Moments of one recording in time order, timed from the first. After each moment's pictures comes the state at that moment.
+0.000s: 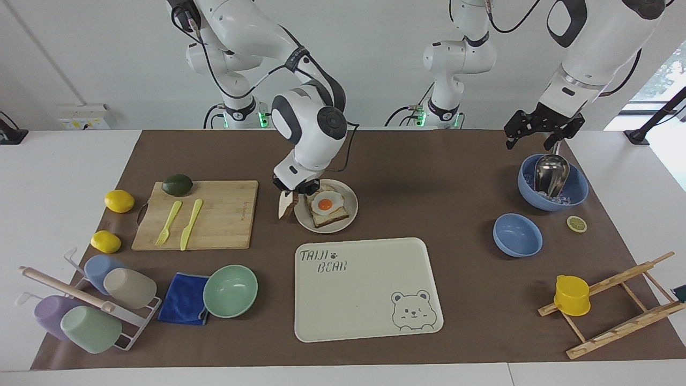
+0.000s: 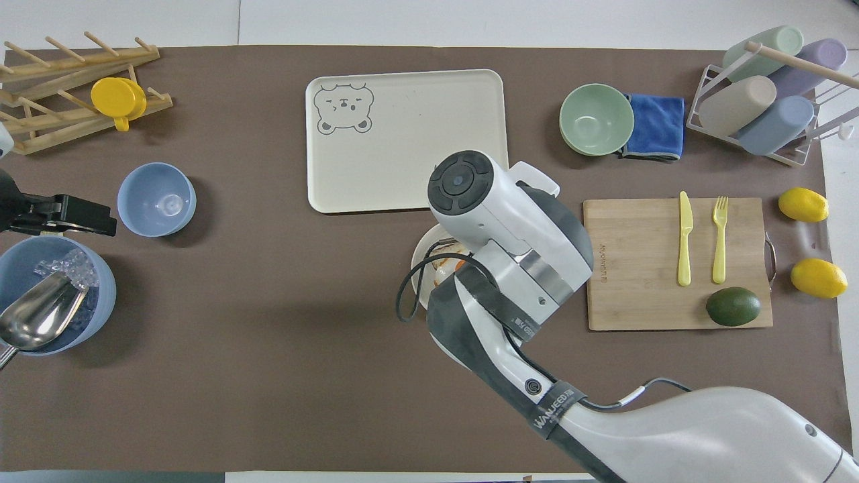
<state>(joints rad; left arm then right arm) -0.10 -0.08 0.03 -1.70 -0.02 1.60 0.03 0.18 0.39 0.45 -1.66 -0.36 1.68 0.68</state>
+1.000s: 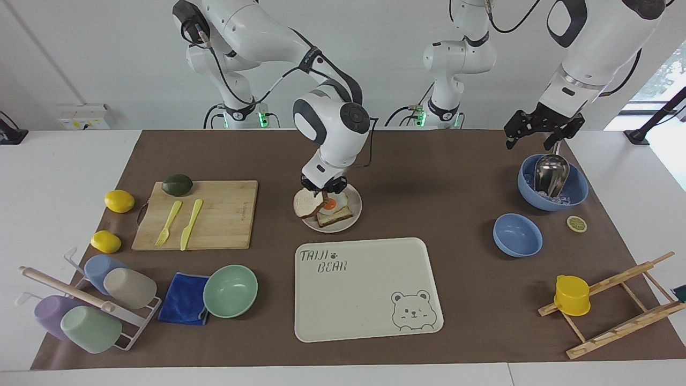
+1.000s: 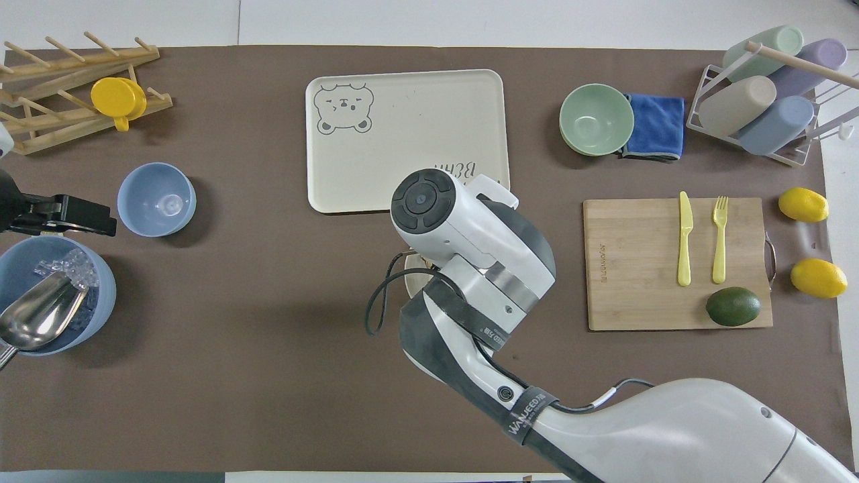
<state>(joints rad) -0.10 -0.08 0.03 -1.70 -0.02 1.60 0.03 0.19 0.43 0.54 -1.62 -0.42 1.62 0.74</state>
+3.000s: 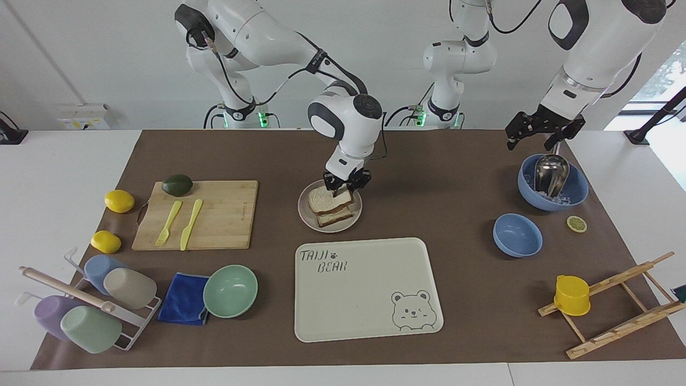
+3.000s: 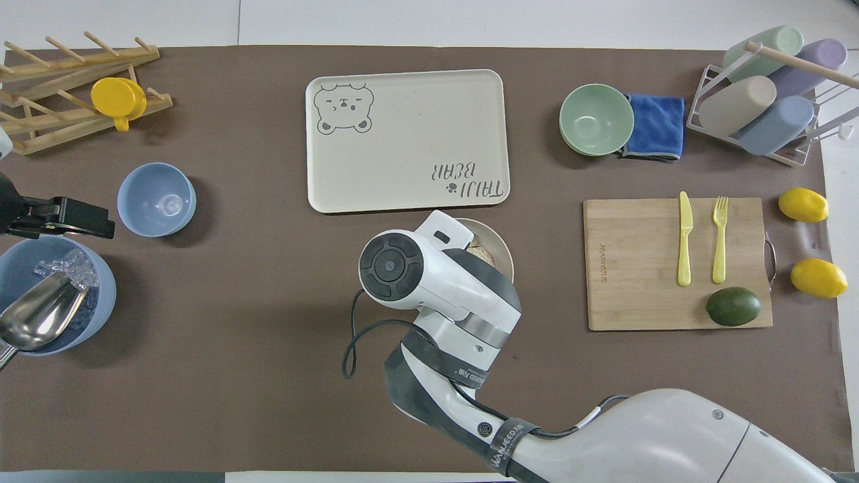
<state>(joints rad) -0.10 -0.08 0.04 -1.72 -0.02 1.60 0.03 0.11 0.46 0.68 -1.79 -0.43 2.03 0.82</state>
